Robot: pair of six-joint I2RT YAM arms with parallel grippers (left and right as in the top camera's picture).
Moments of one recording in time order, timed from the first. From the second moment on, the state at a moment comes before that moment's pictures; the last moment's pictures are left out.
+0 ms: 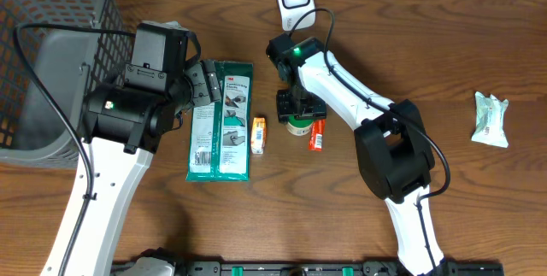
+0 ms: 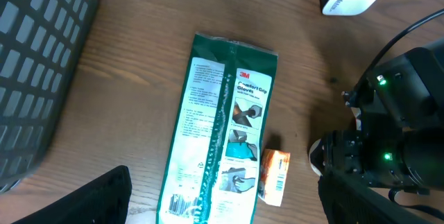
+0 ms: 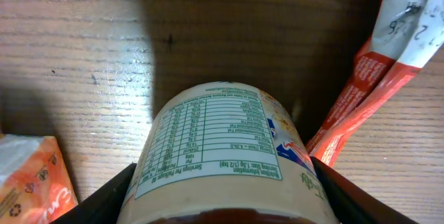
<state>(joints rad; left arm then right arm) -0.26 1.33 1.48 -1.08 -0.11 -0.43 0.57 2.29 1.86 -1.23 -0.03 0.50</state>
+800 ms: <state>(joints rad) -0.26 1.33 1.48 -1.08 -0.11 -0.43 0.53 1.80 1.99 -1.20 -0.02 0.39</state>
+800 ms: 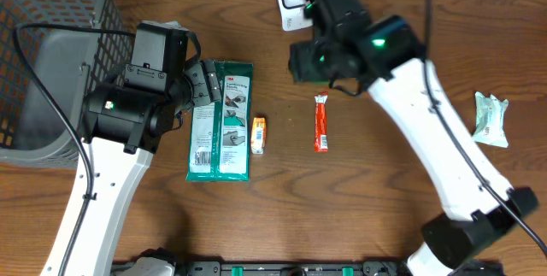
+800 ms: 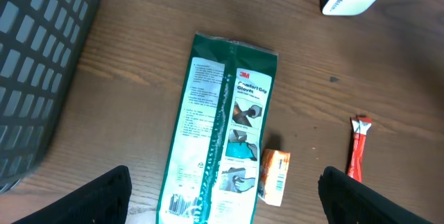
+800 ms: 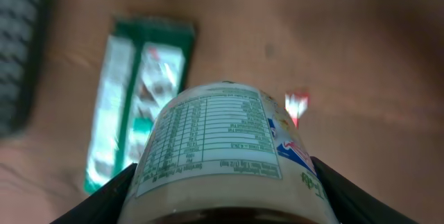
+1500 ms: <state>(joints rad) -0.26 1.33 1.48 -1.08 -0.11 -0.43 0.47 1.95 2.01 -0.62 0.10 0.29</state>
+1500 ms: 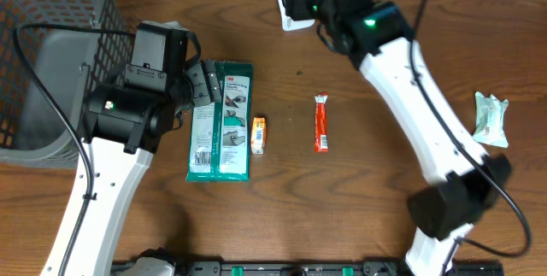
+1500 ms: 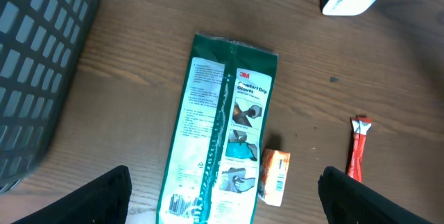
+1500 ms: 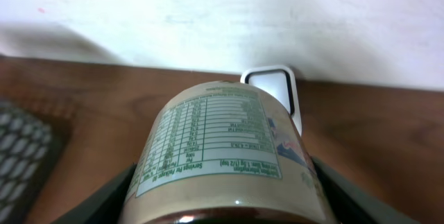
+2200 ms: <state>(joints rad) -0.26 1.33 1.48 -1.08 -0.11 -0.43 0.45 2.32 2.00 -0.03 0.23 0.21</state>
